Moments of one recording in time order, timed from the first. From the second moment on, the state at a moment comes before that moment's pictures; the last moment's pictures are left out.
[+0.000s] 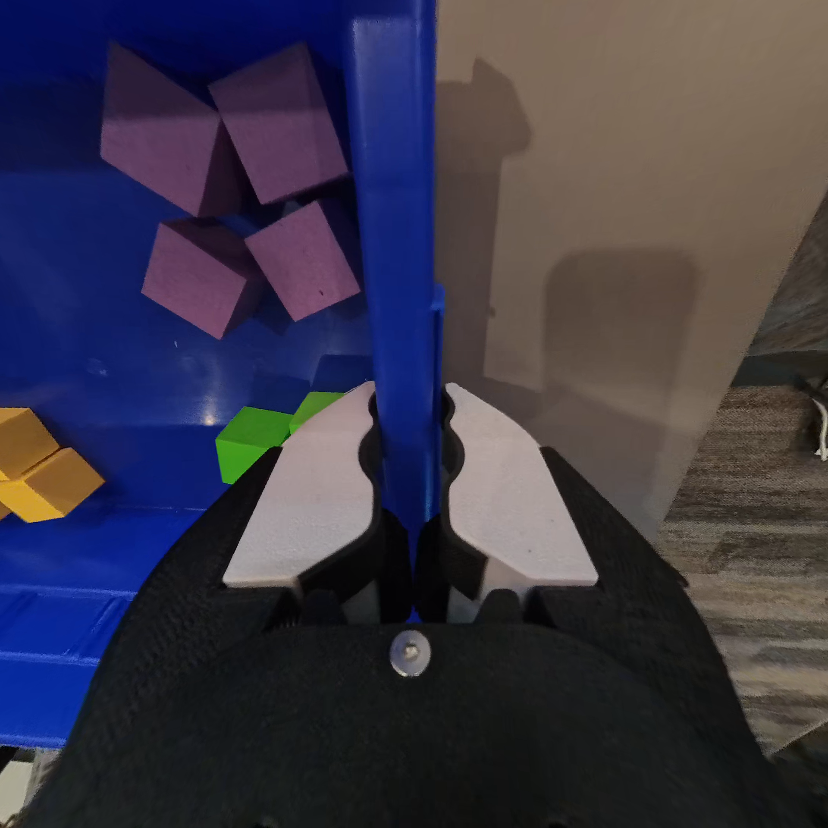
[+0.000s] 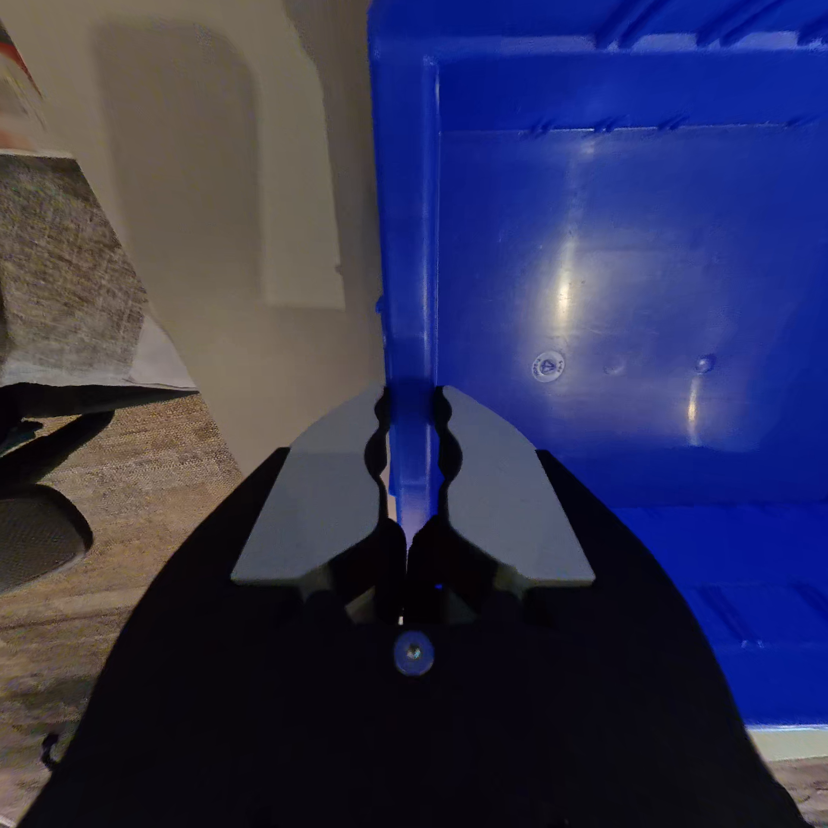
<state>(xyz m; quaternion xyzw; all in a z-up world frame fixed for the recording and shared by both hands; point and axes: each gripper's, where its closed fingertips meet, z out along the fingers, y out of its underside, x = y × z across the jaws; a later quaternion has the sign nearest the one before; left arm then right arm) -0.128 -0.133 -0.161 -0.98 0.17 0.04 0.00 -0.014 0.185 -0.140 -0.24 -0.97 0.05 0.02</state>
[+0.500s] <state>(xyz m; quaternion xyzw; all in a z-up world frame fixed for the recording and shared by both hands) -0.111 -0.117 -0.161 -0.99 0.15 0.03 0.01 -0.018 0.222 -0.140 -0.18 -0.98 0.03 0.00</state>
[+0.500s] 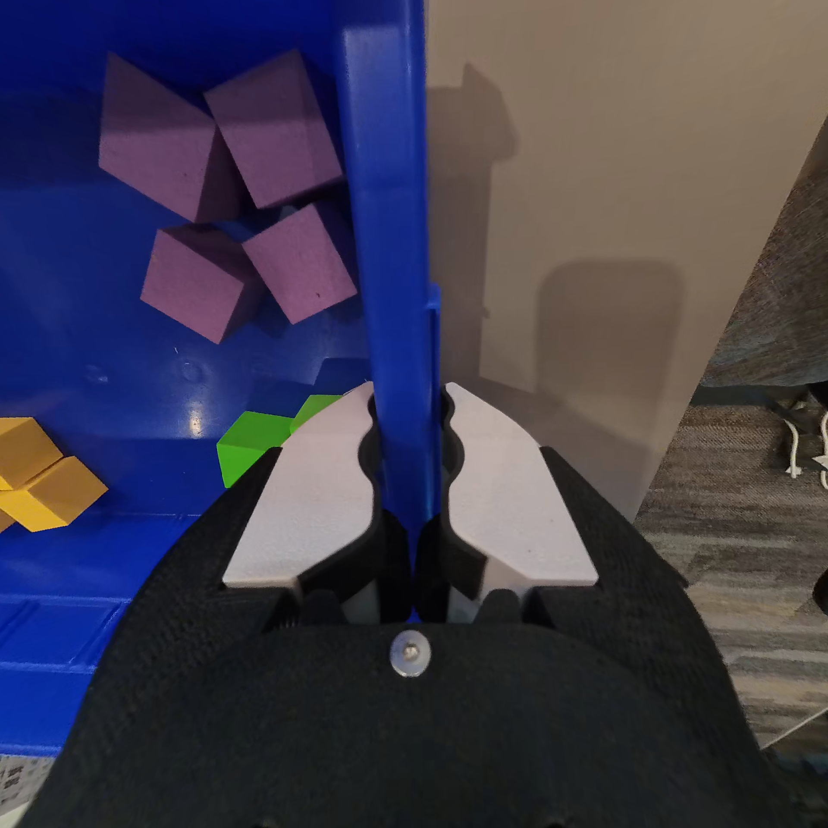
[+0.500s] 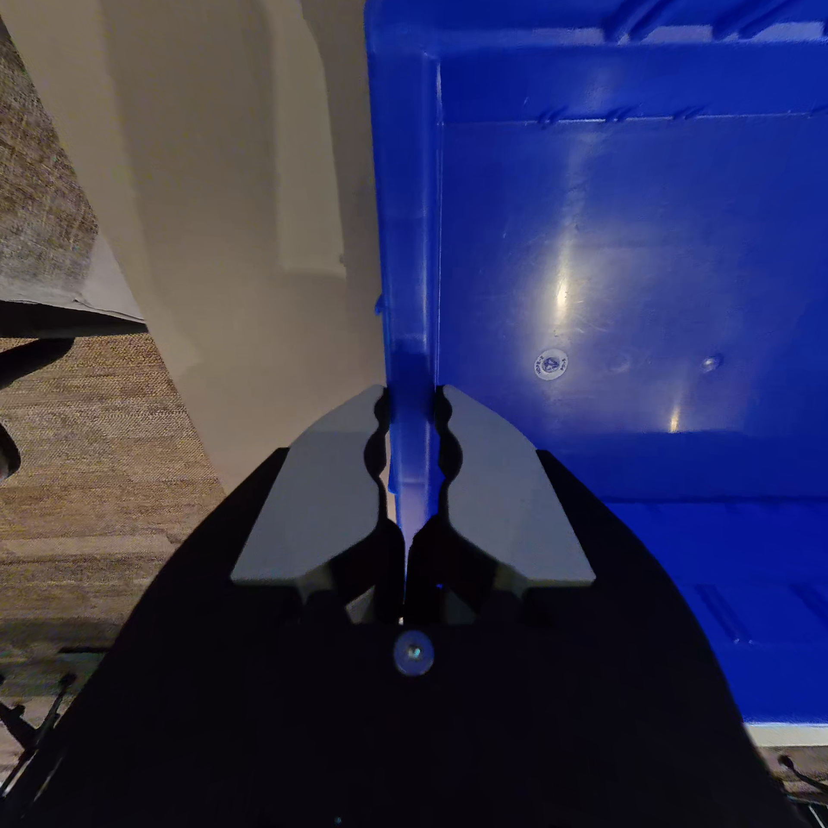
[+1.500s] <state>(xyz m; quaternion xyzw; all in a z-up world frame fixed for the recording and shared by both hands) -0.165 -0.099 -0.042 -0.89 -0.24 0.07 0.38 -0.049 0.168 -0.061 -0.26 -0.91 0.19 0.28</state>
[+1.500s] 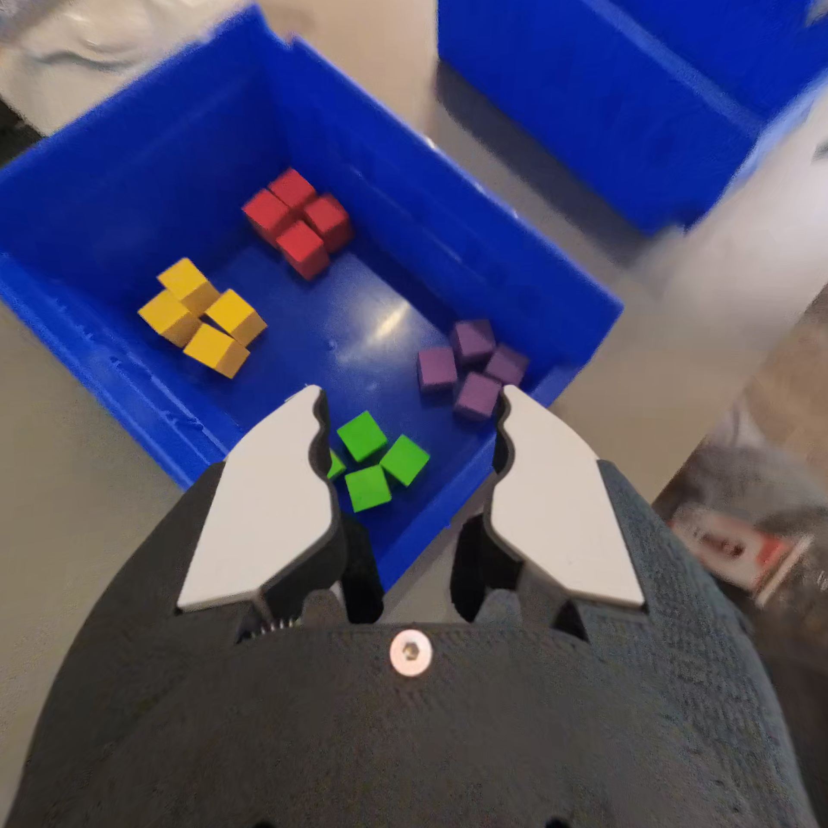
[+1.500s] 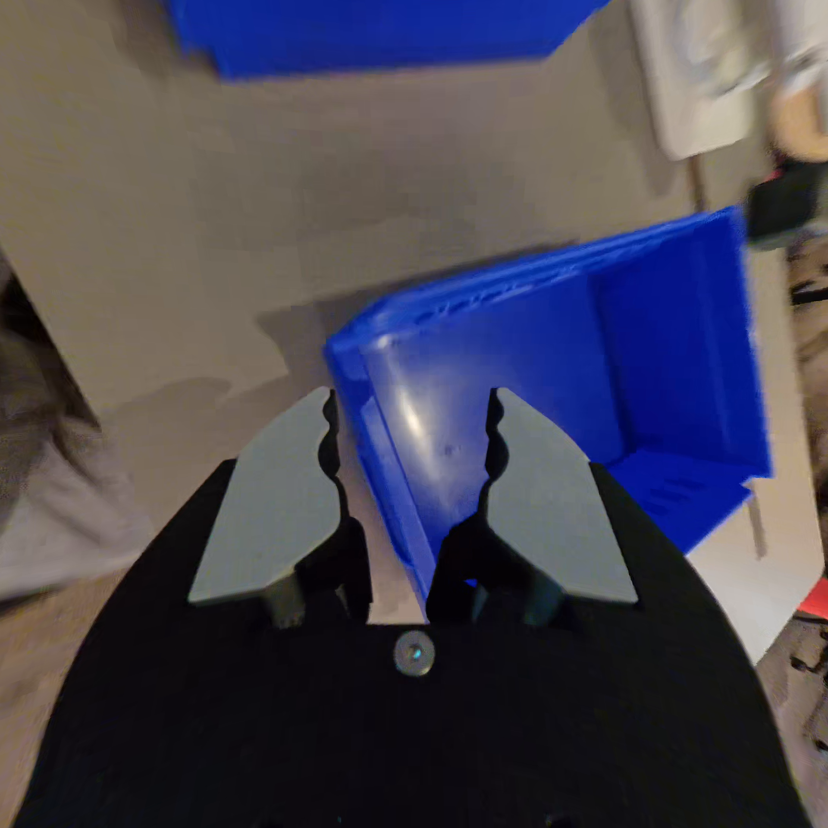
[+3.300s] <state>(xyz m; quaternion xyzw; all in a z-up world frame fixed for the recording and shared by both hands) -0.176 -0.102 -0.058 -0.97 0.15 0.13 0.15 -0.012 0.239 -0.007 -0.47 -0.61 0.38 0.51</state>
